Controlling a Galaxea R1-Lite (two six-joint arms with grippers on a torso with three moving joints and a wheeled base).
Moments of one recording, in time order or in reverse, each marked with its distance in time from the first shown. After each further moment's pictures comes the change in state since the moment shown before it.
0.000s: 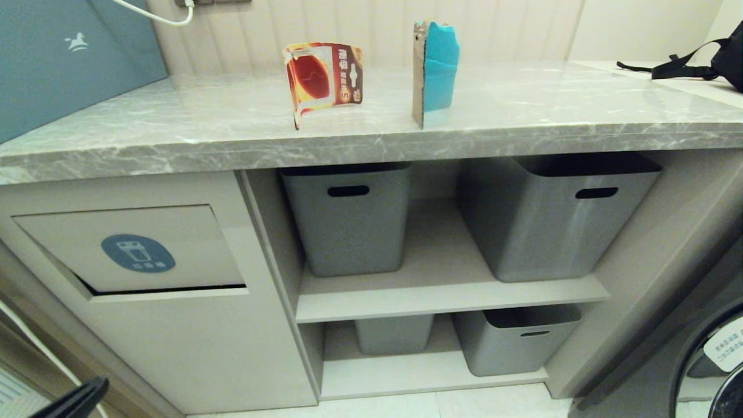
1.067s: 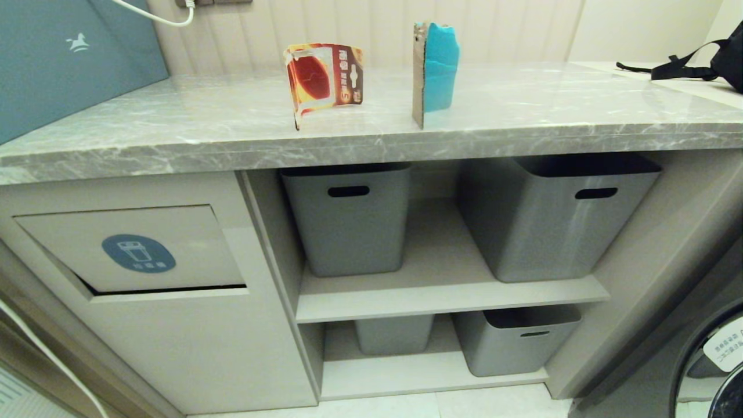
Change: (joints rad) left arm -0.023 -0.616 -0.014 0.633 0.293 -0.104; right arm 0.000 0.000 0.000 0.000 -0.001 0.003
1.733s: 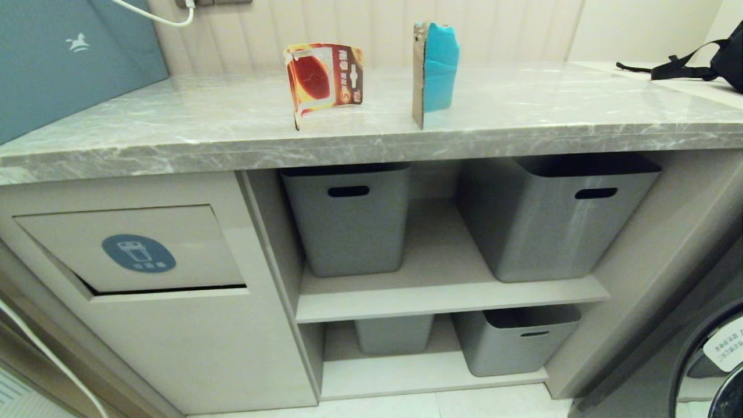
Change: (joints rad) left arm 0.000 -0.005 -0.001 0.007 0.014 -0.005; right arm 0.000 0.000 0.000 0.000 -0.006 0.004
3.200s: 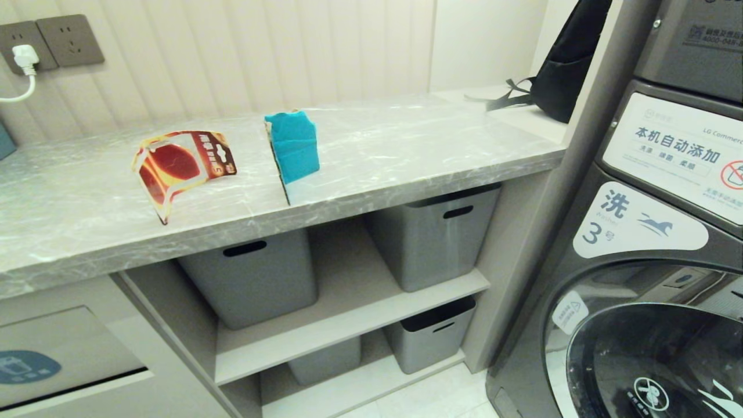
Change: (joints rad) left arm 0.000 0.000 0.001 -0.002 0.001 -0.002; right arm 0.000 0.000 0.000 0.000 0.001 0.000
